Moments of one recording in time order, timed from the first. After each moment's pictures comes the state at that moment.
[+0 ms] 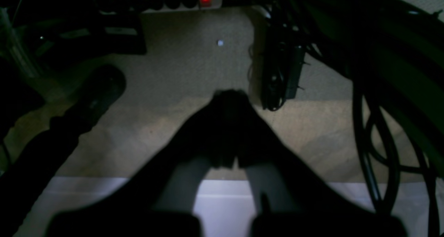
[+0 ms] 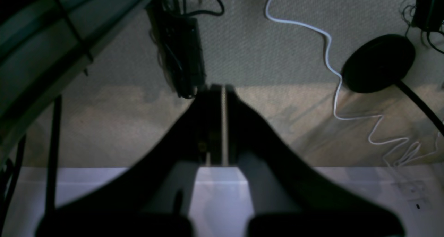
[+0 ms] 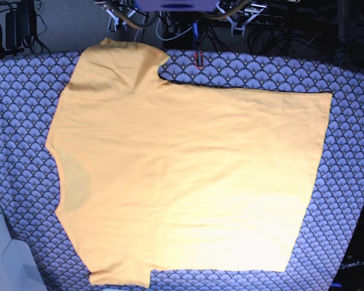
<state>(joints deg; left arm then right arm) -0.2 -0.6 4.1 1.5 -2.0 -0.4 -0.7 -1.5 -0.4 3.1 1.6 0.2 -0.3 -2.4</state>
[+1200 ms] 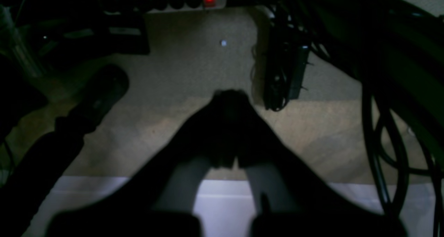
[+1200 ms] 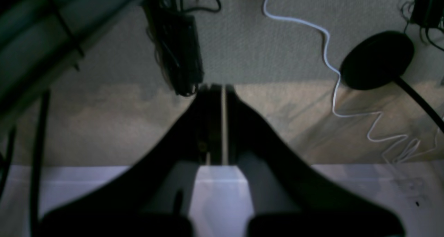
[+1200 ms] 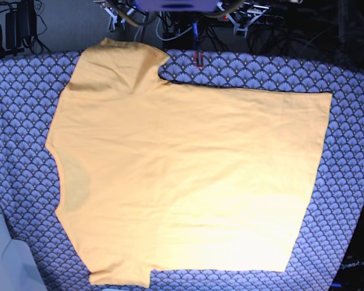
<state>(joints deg) -0.8 -1.4 4.1 1.5 -2.0 -0.6 -0.5 -2.6 -0.1 3.2 2.4 0.2 -0.1 -1.8</state>
